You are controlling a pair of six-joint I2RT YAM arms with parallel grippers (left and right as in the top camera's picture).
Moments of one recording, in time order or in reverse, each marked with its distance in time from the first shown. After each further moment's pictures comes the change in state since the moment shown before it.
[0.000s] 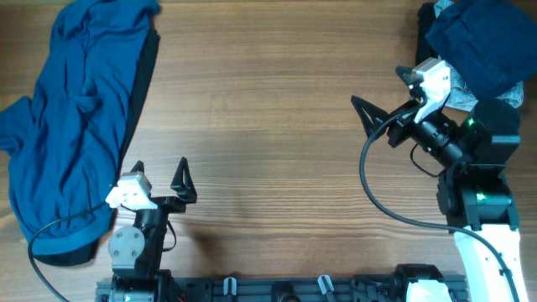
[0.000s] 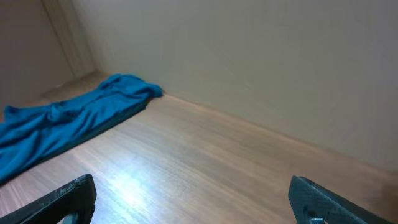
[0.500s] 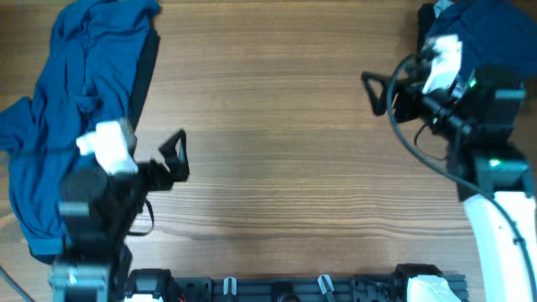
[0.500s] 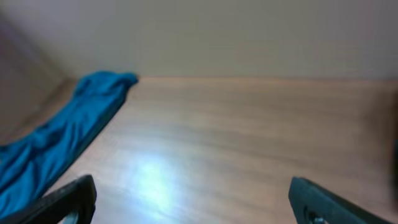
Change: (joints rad) left arm 0.000 0.613 0.798 -0.519 0.141 0.012; right arm 0.000 0.172 0.267 -0.316 0.160 0.188
